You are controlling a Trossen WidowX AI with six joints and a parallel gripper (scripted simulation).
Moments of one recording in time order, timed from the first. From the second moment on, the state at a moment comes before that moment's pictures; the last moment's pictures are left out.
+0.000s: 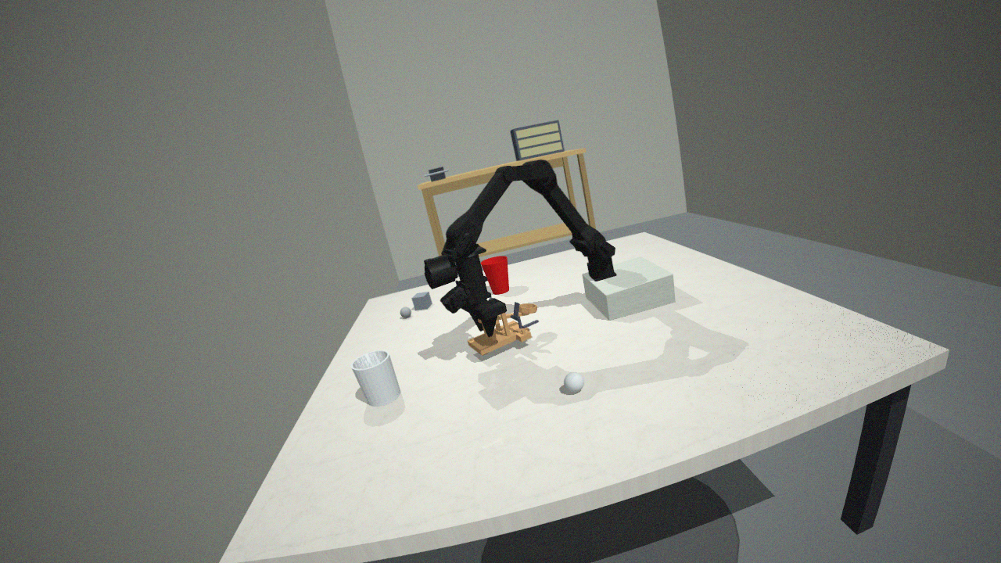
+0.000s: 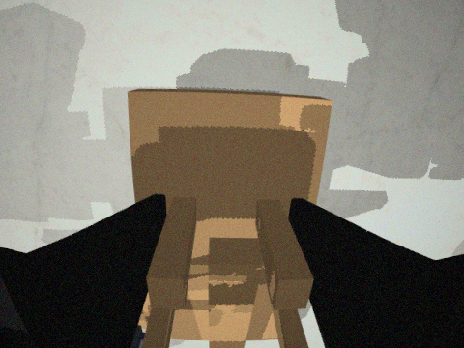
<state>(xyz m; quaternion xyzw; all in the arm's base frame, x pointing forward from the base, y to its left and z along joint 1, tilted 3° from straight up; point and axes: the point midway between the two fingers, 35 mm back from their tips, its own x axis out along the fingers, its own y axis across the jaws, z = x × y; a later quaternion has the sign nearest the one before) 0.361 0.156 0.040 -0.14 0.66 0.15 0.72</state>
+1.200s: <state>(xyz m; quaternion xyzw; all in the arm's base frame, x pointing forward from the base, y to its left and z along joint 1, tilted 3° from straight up) 0.356 0.155 0.040 -0.14 0.68 0.15 0.70</state>
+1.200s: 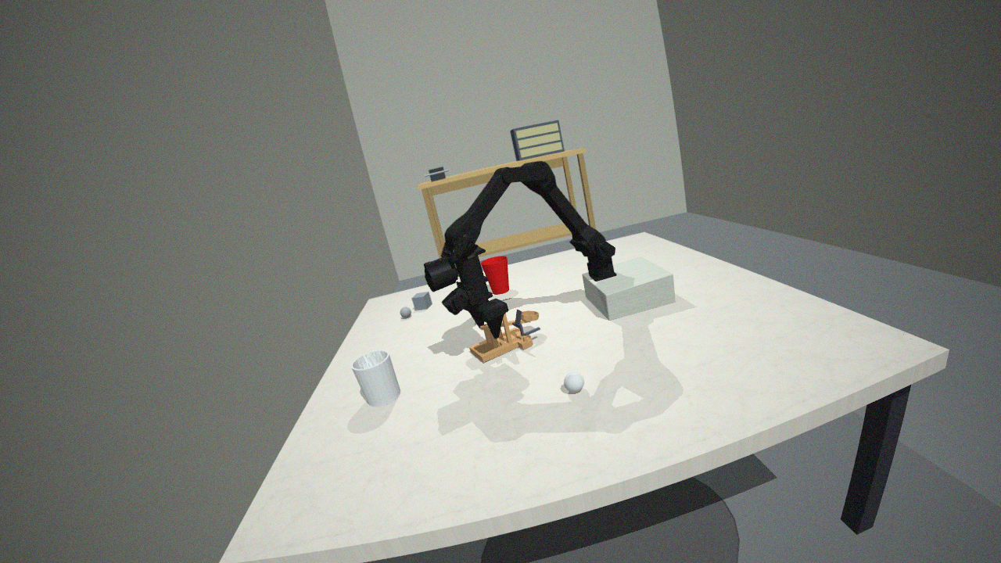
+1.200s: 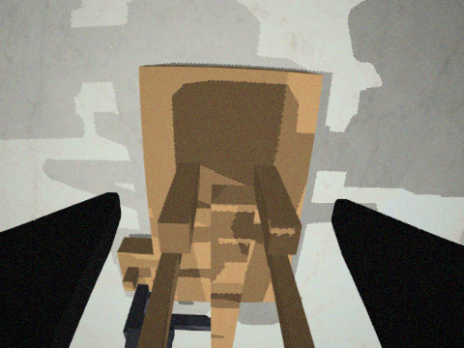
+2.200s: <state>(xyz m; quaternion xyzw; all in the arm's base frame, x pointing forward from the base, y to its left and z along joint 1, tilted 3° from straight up) 0.360 0.156 0.066 -0.14 0.66 0.15 0.72</state>
